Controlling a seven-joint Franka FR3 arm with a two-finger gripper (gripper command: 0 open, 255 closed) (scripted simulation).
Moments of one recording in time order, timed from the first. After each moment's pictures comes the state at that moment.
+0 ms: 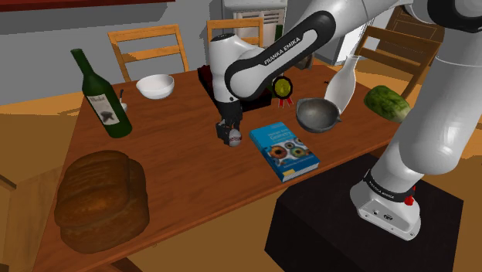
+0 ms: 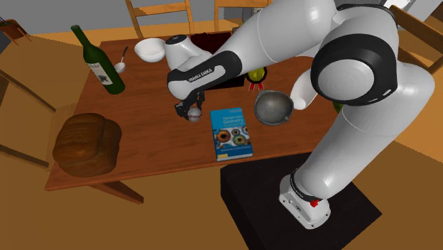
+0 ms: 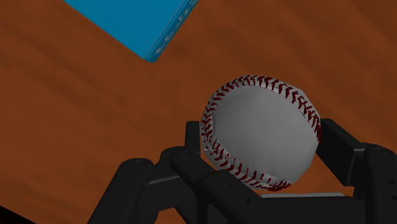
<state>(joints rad) 0.14 0.16 0.35 -2.11 -0.02 2.21 0.18</state>
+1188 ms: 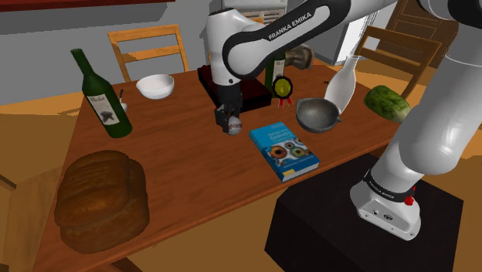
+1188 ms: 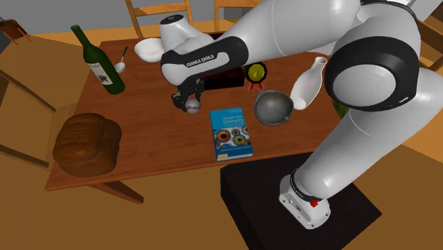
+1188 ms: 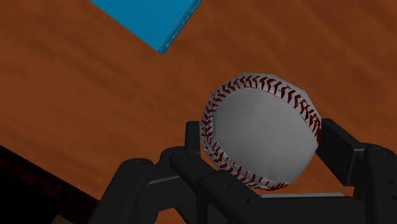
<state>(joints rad) 0.13 0.09 0.36 -2.05 0.01 2.07 0.16</state>
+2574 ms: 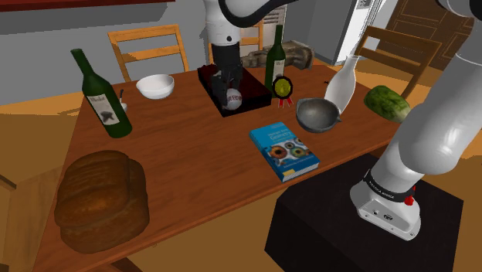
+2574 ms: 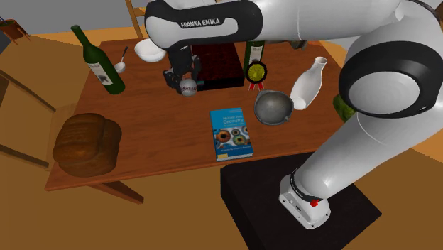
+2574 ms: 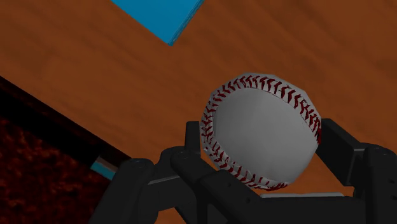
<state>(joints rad) 0.13 0.01 0.35 -1.85 0.04 1.80 0.15</state>
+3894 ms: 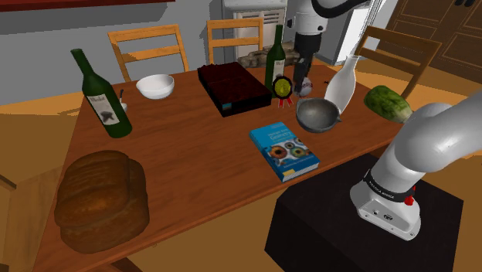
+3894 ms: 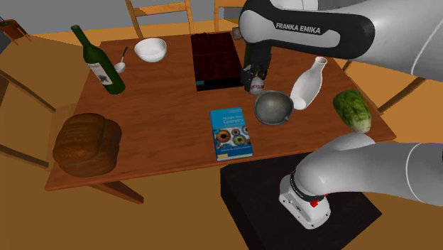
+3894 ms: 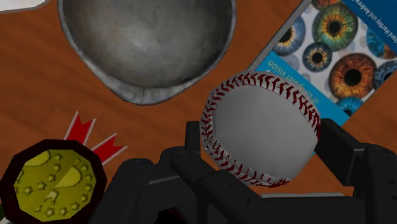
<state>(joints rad) -0.01 -0.54 0.09 -2.38 0.06 1.76 -0.27</state>
